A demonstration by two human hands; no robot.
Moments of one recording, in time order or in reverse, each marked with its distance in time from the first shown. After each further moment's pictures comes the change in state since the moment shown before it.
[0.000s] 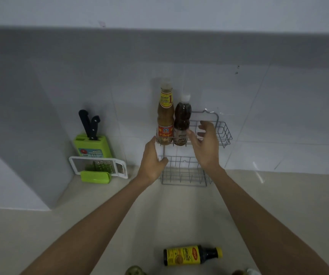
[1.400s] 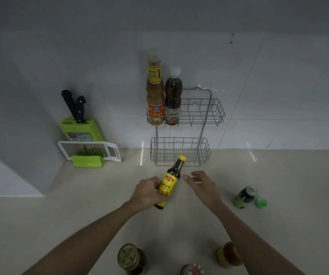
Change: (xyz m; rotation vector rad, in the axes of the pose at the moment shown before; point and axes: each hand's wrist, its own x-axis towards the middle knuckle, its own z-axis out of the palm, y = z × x) left_hand -0.085 -0.087 0.050 0.280 -0.394 -0.222; right_hand -0.142 0.106 -0.025 -0.079 -0.359 0.551
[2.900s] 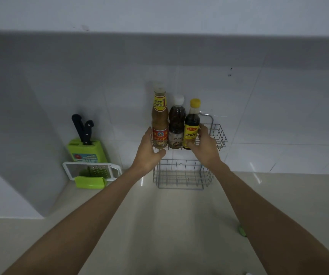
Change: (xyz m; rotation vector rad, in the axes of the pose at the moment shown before) left_hand 0.058 0.095 -0.117 -0.384 0.366 0.309; right_hand 0.082 -0.159 -0.048 -0.128 0.199 -0.534
